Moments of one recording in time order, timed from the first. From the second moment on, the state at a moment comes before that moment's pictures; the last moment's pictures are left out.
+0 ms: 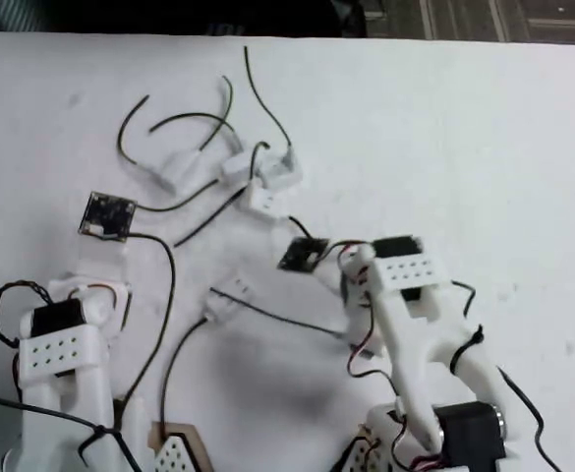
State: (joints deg) left arm -21.5 -49.8 71.6 53.1 -26.1; right arm -14.2 -18.3 49.6 76.2 56.7
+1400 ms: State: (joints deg) left arm -21.5 -49.8 71.6 53.1 -26.1; right arm -37.5 -10.1 49.2 81.5 52.2
